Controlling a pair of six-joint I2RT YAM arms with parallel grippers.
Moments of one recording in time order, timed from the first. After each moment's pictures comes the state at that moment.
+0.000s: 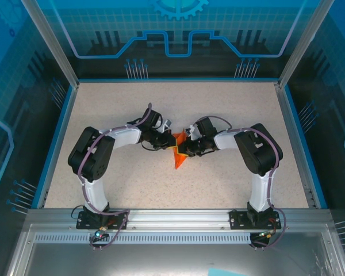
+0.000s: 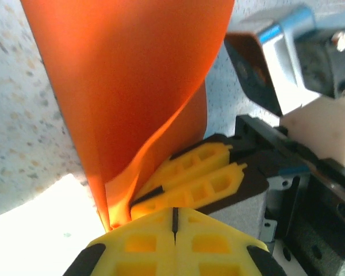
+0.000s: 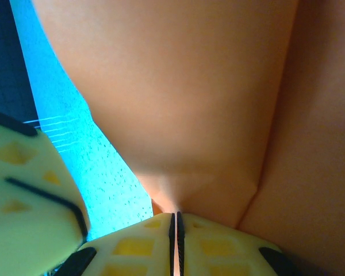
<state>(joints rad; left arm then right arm) -0.42 1.88 1.09 -0.23 0.66 -0.66 0.48 1.97 0.98 -0.02 -0.76 0.68</state>
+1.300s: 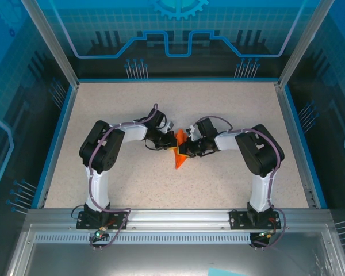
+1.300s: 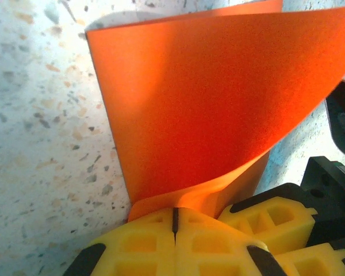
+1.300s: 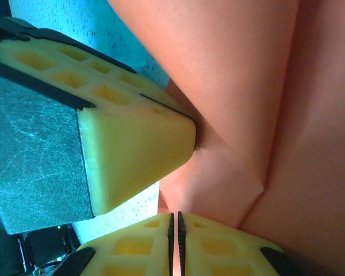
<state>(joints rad) -0.42 2.04 1.21 -0.29 0.62 -0.59 0.48 1.95 0.96 -0.01 -0.74 0.65</state>
